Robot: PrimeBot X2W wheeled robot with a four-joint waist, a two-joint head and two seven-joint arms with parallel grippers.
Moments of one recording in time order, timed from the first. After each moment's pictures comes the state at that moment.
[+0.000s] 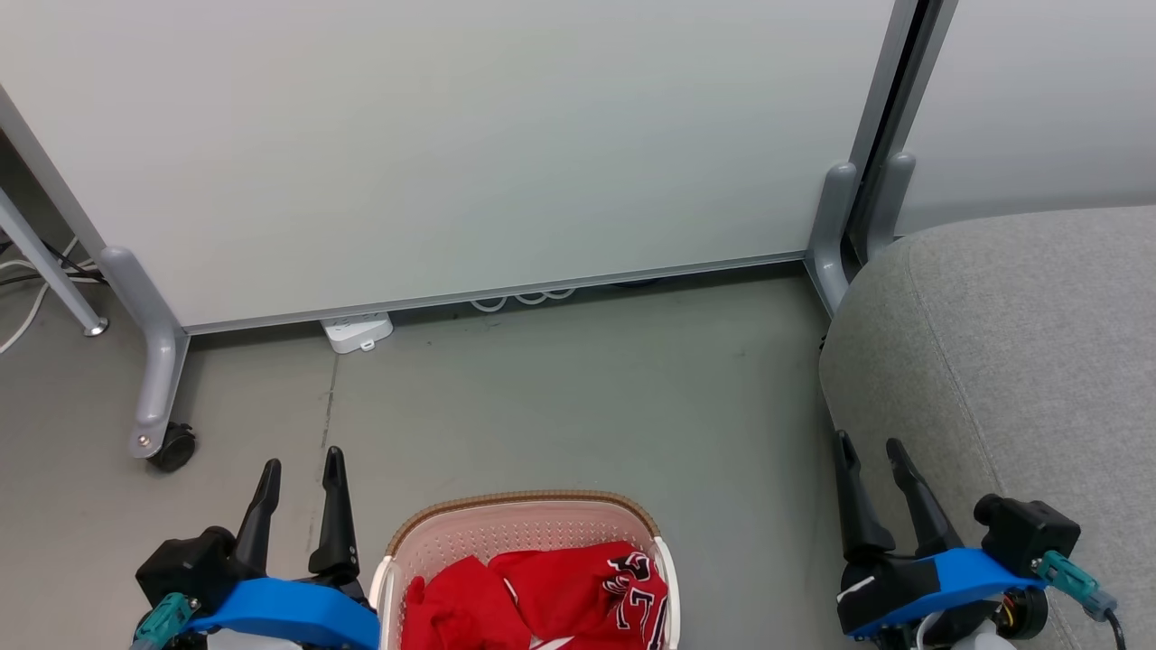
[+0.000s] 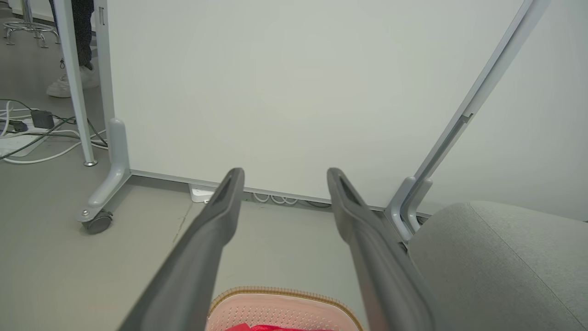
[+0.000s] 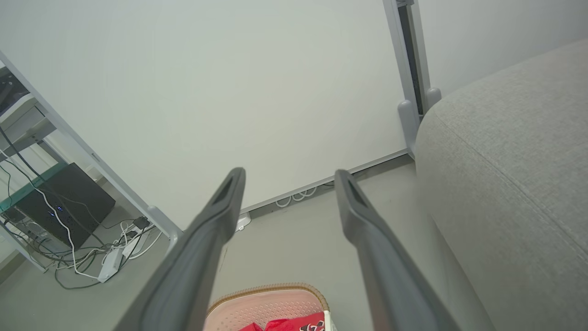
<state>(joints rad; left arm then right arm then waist) -0.11 0.04 -0.06 0.26 -0.38 -0.02 -0.18 -0.11 -0.05 0.07 0.31 0.43 0.13 -0.18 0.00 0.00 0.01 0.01</state>
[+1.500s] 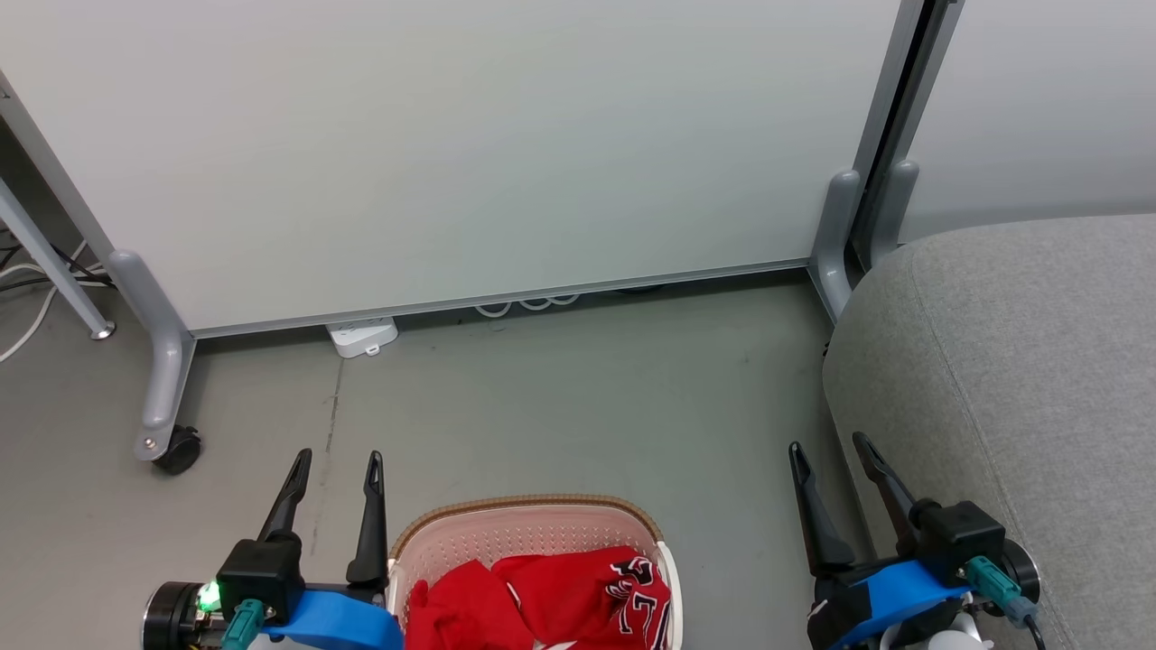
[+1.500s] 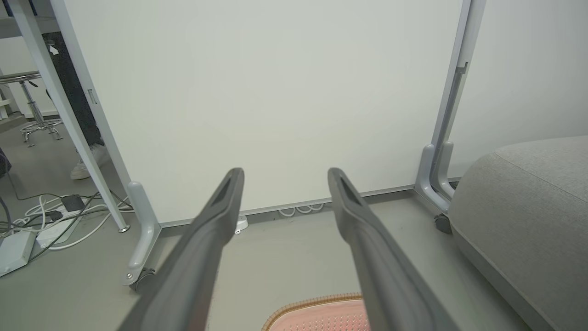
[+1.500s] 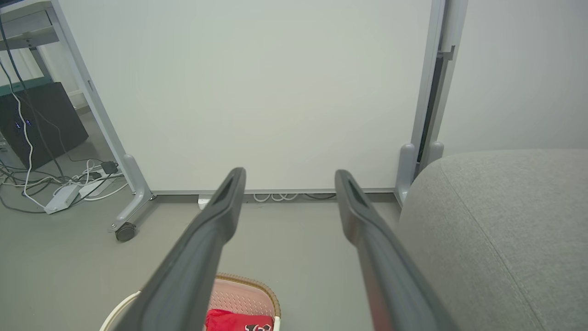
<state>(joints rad) -0.12 0.05 -0.11 0.30 -0.07 0.01 -0.26 -0.13 -0.05 0.10 0.37 0.08 0.13 -0.26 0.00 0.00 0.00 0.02</state>
